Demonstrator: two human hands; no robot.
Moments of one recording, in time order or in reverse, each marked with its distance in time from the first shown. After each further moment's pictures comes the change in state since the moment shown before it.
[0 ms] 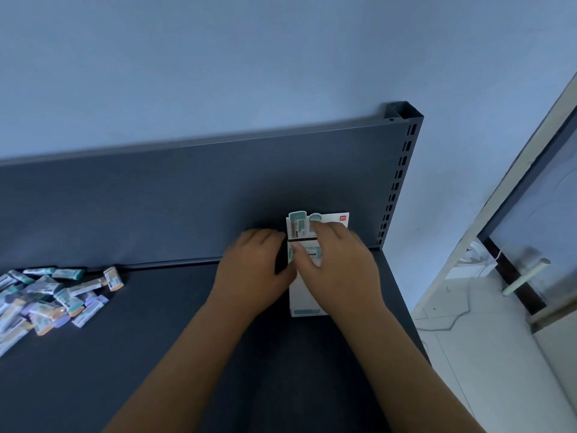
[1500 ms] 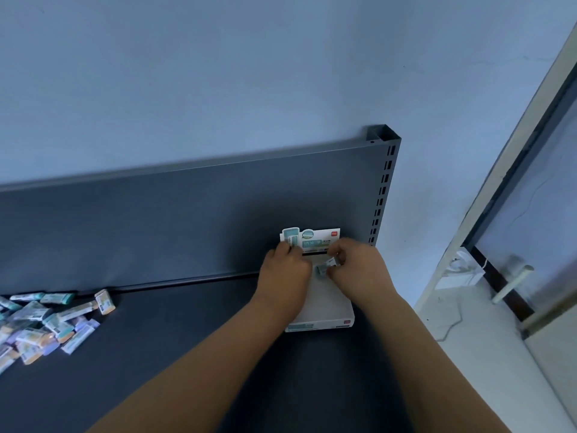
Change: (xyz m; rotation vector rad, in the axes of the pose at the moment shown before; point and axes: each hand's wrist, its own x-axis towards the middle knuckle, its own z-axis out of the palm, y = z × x) left_hand 0.037 0.040 0.045 0.352 -0.119 0.129; right_hand 0.027 0.059 -0.006 0.064 -0.266 0.295
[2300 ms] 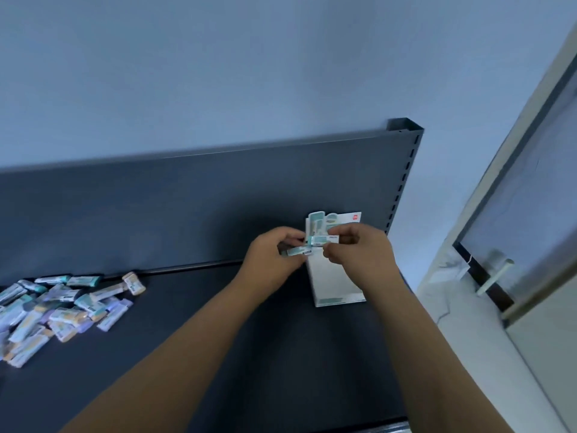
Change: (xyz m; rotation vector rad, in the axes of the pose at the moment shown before) left_hand -0.059 -0.069 -0.034 -1.259 0.123 -0.256; right_hand -0.054 -0.077 0.004 0.545 0.117 0.213
